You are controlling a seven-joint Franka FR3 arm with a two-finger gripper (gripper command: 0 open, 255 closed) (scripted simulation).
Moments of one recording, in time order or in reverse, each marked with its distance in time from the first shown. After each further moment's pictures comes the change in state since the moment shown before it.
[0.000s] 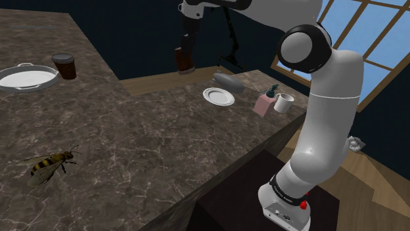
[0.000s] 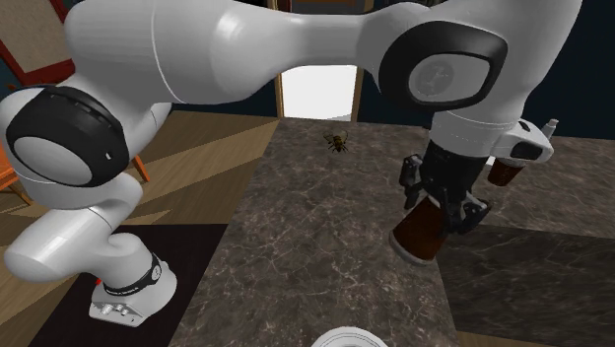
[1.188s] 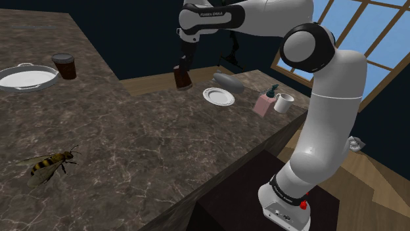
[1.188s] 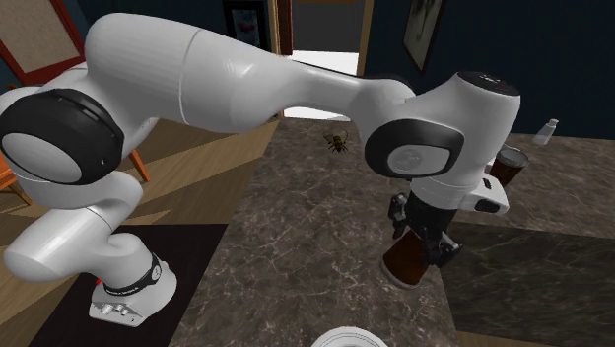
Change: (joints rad) arm -0.013 -0.022 -0.002 -0.277 0.002 0.255 0.003
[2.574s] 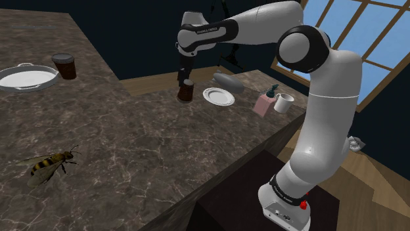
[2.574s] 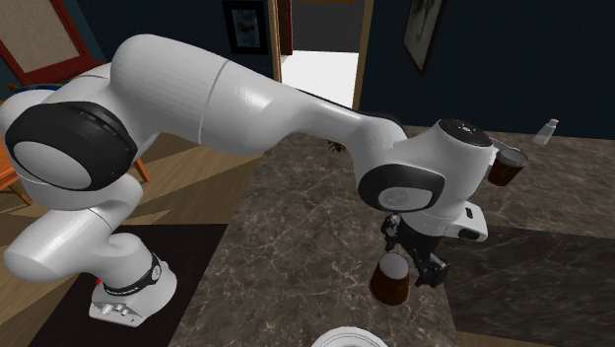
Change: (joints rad) arm -0.002 0.035 -0.004 -0.112 -0.008 0.149 0.004
